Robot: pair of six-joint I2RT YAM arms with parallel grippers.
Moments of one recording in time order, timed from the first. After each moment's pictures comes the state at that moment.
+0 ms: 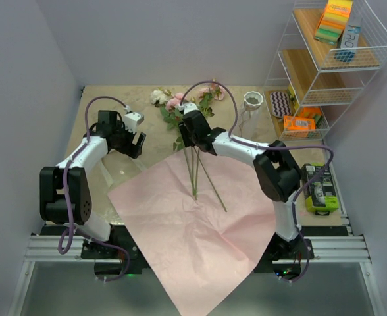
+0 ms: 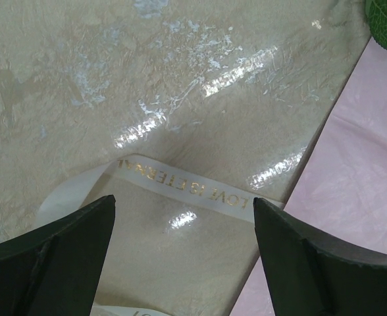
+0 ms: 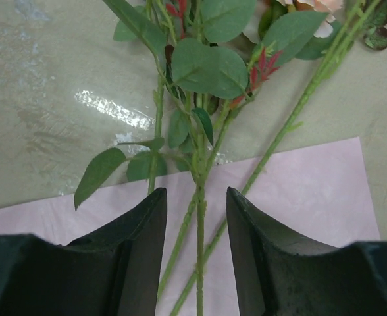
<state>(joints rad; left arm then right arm) -0.02 1.57 1.03 -0.39 0.28 0.40 0.73 2.00 1.46 -0.15 0.29 0.19</state>
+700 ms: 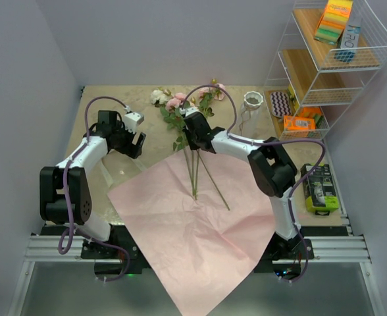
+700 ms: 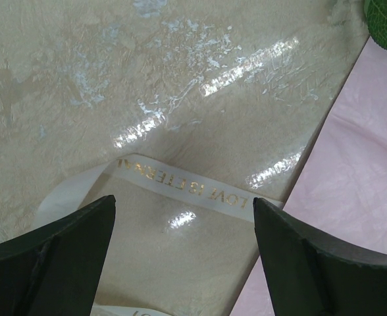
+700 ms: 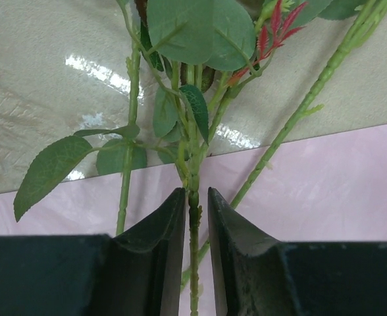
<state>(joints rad) -0.02 1.57 1.03 -0.39 0.28 0.40 0.70 2.11 1.53 -0.22 0.23 0.18</state>
